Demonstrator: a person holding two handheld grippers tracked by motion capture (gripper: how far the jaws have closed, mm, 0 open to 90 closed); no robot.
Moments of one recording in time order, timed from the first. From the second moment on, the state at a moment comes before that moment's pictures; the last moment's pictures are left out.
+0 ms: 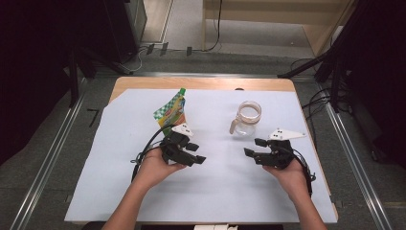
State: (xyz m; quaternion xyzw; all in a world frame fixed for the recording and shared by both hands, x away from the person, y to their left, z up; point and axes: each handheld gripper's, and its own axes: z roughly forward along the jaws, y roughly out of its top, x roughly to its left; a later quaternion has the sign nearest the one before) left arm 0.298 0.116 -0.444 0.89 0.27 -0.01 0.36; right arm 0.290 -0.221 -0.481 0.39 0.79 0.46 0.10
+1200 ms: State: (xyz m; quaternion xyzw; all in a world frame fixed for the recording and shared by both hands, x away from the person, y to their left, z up) left arm 0.292 0.132 -0.445 0.87 0.28 -0.01 0.40; right arm 0.297 -0.224 -0.487 0.42 0.79 0.45 0.11
